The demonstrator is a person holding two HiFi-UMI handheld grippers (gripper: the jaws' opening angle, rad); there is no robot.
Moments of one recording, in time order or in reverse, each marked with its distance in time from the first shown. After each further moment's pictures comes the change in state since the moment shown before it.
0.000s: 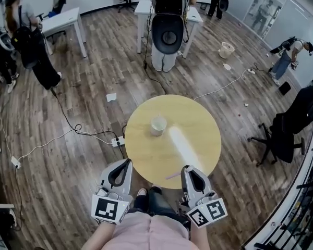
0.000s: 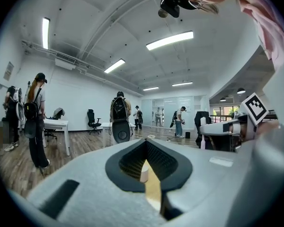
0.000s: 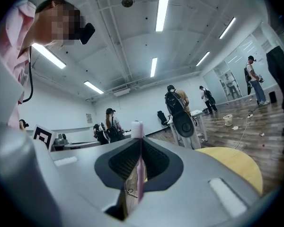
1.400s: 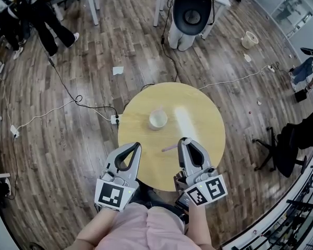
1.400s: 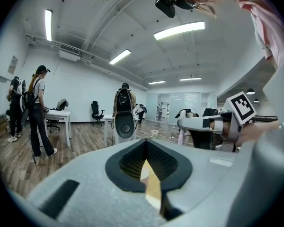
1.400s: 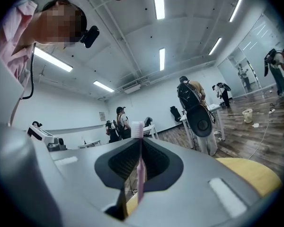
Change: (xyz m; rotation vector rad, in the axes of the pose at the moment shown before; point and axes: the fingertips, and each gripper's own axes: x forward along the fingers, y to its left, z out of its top) left arm 0.118 0.010 -0.016 -0.086 0.006 0.068; right arm 0.133 -0.073 0.010 -0.004 0.060 0.192
